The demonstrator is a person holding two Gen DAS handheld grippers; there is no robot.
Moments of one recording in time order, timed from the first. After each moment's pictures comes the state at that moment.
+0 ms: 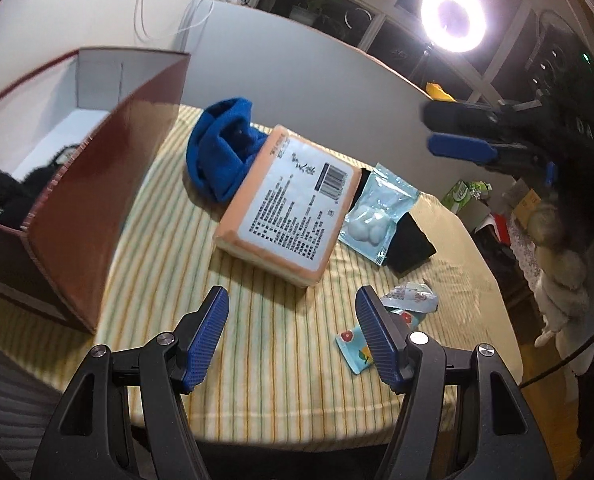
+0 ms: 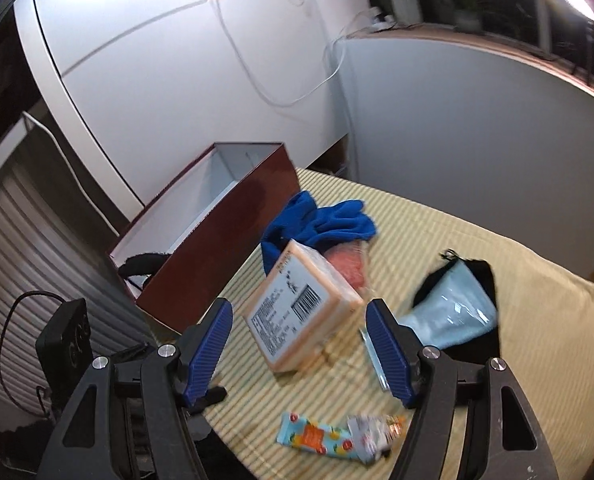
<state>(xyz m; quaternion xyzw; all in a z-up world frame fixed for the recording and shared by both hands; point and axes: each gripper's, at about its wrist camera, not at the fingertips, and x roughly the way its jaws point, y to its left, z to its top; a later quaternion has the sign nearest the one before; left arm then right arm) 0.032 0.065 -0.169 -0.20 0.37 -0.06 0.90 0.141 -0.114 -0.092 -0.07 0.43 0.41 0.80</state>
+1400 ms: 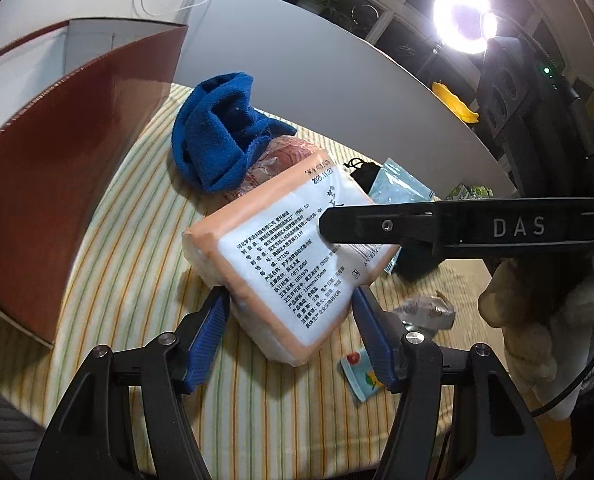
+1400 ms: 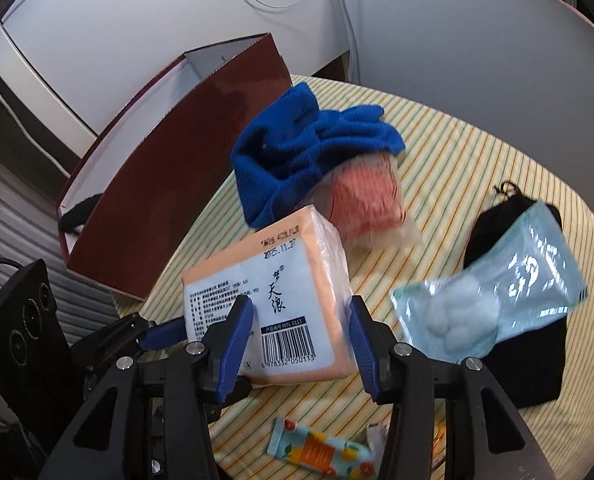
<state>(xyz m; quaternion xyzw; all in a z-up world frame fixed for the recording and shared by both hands) 0.056 0.061 -0.187 -0.22 0.38 -0.06 0.89 0.160 -0.073 -0.182 -0.12 0.53 0.38 0.75</state>
